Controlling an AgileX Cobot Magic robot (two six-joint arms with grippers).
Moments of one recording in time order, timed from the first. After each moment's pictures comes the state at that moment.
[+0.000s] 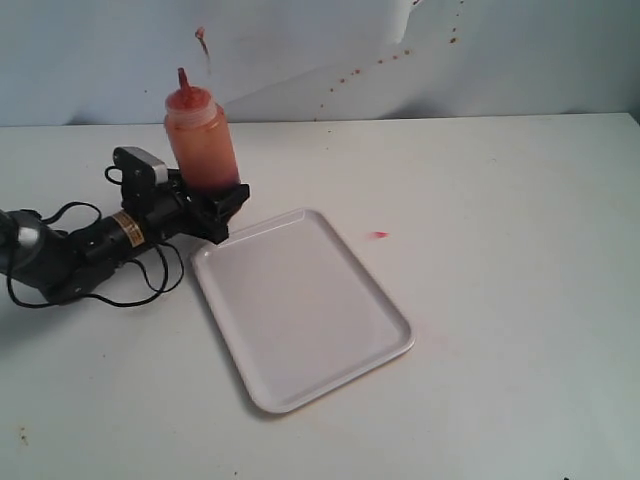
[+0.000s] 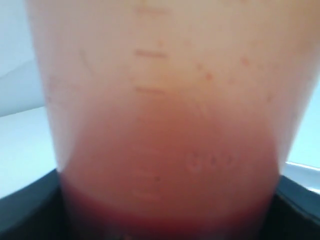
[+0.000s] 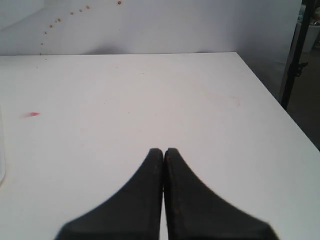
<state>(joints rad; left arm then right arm) -0.06 2.45 -1.20 0.71 -1.16 -0.34 -0.03 0.00 0.00 -0.10 0.34 0.08</state>
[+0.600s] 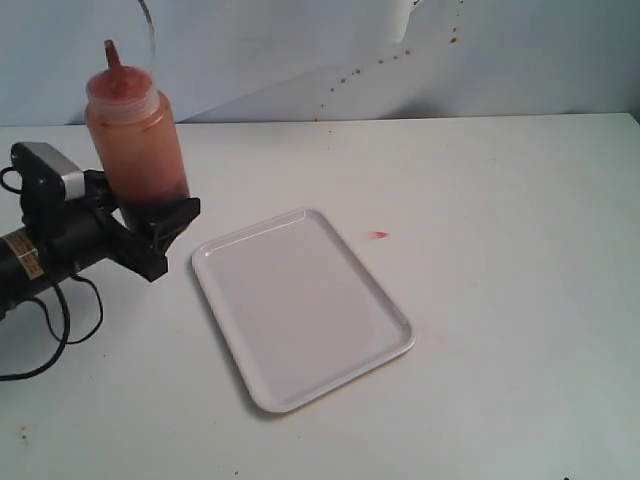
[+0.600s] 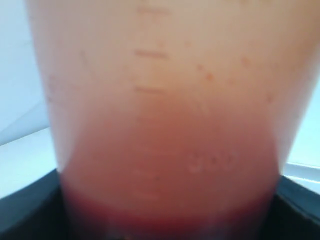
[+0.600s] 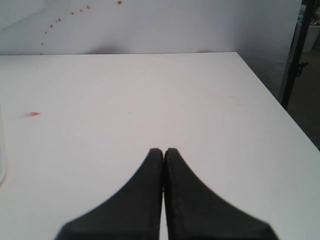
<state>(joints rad) 0.00 1.94 -0.61 0.72 -1.18 -0.18 -0.03 0.00 0.00 -0.10 0.34 0.08</state>
